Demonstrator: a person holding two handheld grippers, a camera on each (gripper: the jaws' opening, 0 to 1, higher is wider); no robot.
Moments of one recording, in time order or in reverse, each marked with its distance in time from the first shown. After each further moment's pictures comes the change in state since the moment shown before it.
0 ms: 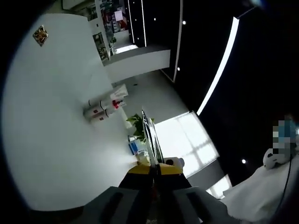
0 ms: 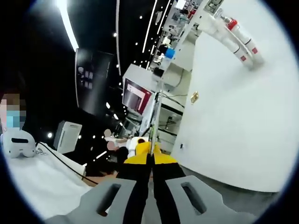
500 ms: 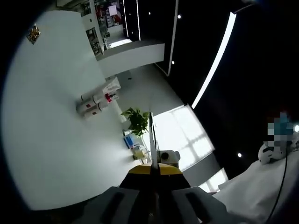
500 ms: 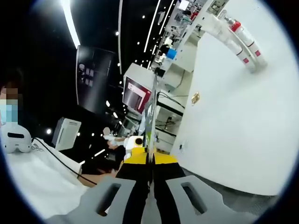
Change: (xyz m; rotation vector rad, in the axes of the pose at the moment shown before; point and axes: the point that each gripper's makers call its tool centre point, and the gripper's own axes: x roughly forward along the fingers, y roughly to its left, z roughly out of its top) left arm 0.003 -0.008 -0.013 0.009 0.069 -0.036; right arm 0.002 0.000 -0.001 -0.034 0.004 0.001
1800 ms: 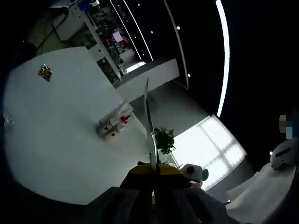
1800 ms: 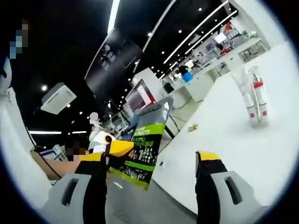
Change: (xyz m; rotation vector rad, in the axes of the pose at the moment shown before) left arm 0.004 -0.023 -0.002 0.171 -0.208 0.294; right arm -0.010 0.013 0.009 -0.507 -0.094 -0.070
